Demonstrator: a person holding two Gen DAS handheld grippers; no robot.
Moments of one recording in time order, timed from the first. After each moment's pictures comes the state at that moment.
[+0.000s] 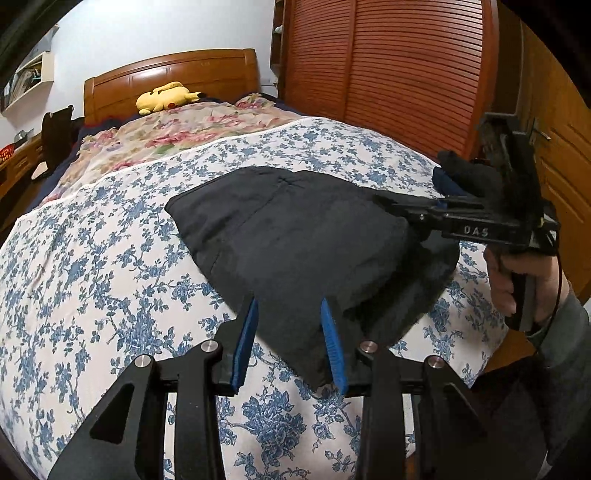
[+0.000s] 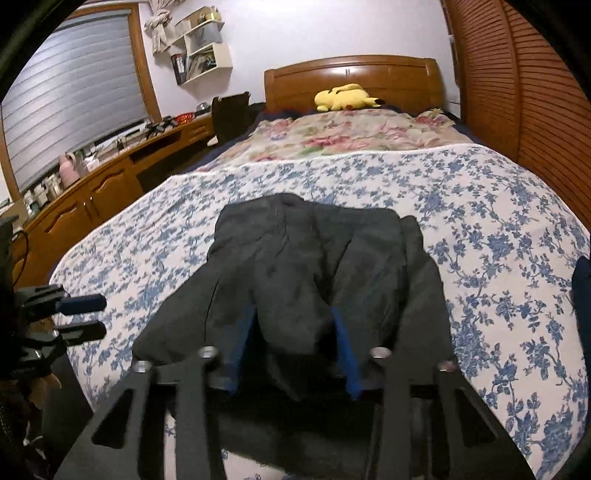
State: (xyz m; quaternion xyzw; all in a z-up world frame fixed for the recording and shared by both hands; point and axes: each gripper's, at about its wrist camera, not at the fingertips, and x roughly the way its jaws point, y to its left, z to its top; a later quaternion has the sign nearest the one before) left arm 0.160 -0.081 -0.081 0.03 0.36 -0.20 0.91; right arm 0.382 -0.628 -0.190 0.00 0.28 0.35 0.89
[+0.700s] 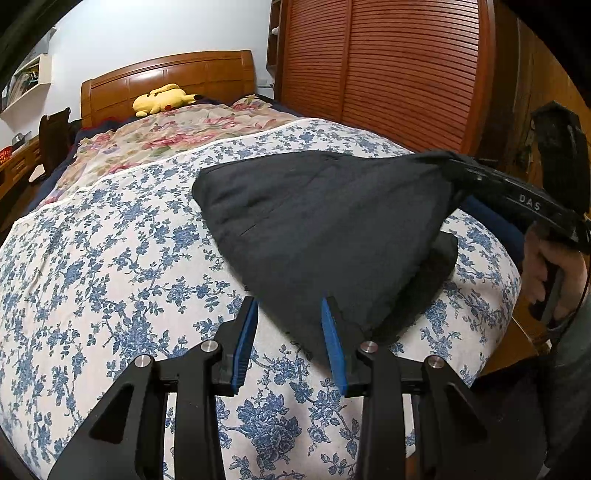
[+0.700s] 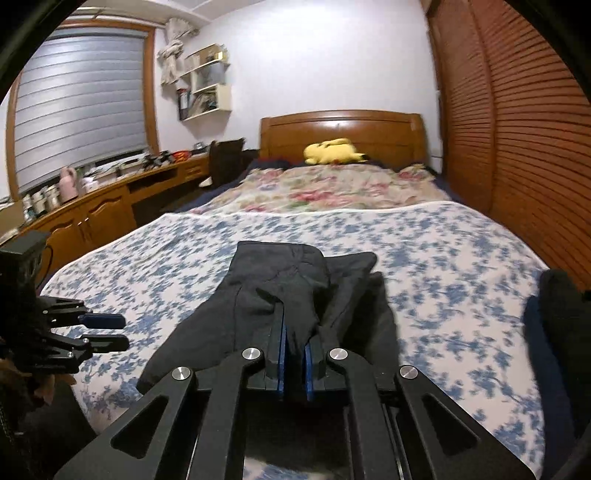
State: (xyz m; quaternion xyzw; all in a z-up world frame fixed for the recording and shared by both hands) left arm 0.161 -0.085 -0.082 0.03 0.36 -0.20 0.91; right arm 0.321 -0.683 -0.171 0.01 0.18 0.30 0.94
